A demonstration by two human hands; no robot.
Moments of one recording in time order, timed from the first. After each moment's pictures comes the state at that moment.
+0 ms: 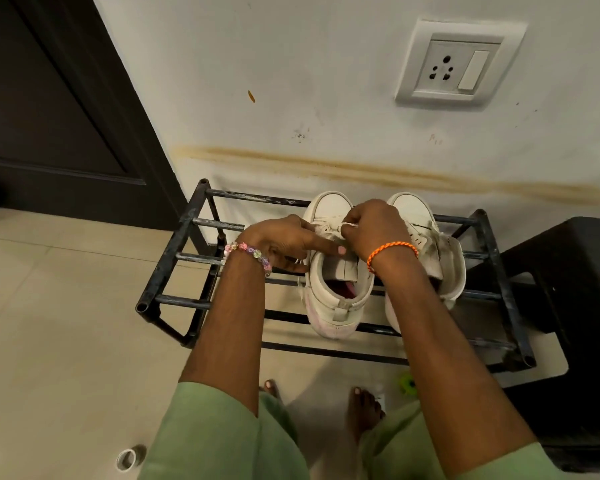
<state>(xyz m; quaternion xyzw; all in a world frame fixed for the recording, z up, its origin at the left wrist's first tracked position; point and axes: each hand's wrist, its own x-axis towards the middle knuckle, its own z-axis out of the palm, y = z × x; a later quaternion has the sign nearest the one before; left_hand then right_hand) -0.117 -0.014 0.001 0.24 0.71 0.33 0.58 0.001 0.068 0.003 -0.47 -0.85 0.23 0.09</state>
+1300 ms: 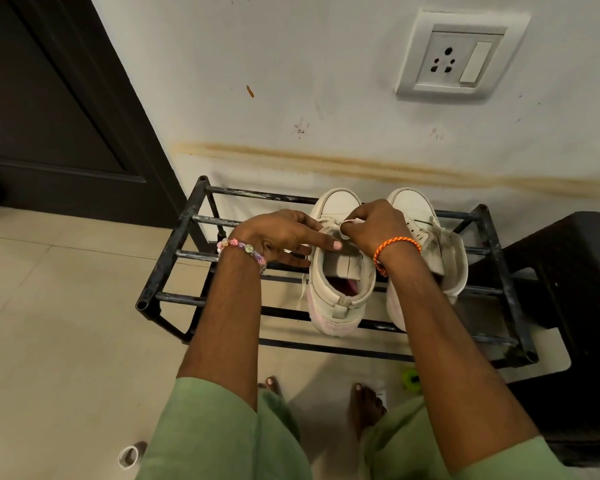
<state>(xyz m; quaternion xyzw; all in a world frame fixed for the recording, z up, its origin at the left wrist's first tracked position) -0.124 -0.016 -0.002 0.25 0.68 0.36 0.59 0.004 0.072 -0.003 -0.49 -0.80 0.31 0.10</state>
